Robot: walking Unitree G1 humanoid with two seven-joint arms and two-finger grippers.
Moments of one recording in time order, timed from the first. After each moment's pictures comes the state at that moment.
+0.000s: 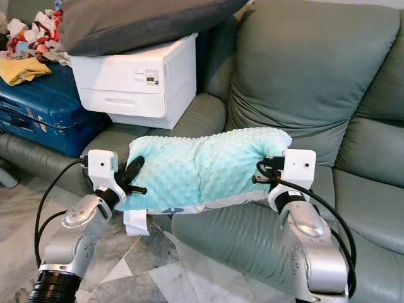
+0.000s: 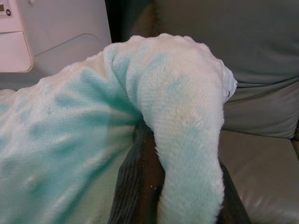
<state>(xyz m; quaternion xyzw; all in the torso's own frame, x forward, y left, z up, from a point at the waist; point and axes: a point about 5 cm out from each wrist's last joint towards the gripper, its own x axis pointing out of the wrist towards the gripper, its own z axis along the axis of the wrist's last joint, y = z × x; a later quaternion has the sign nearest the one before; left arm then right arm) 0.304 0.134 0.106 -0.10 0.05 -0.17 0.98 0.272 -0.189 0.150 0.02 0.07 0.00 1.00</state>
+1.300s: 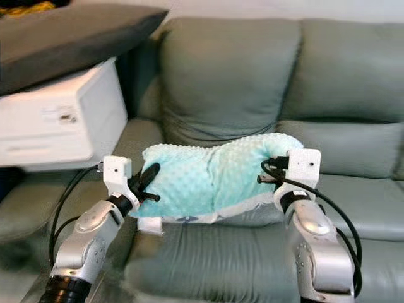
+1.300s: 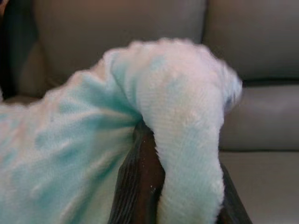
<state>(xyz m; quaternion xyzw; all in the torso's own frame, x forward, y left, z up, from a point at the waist) 0.296 0.127 0.097 -0.11 0.07 -0.19 0.97 0.273 -0.187 0.153 0.02 0.07 0.01 1.00</state>
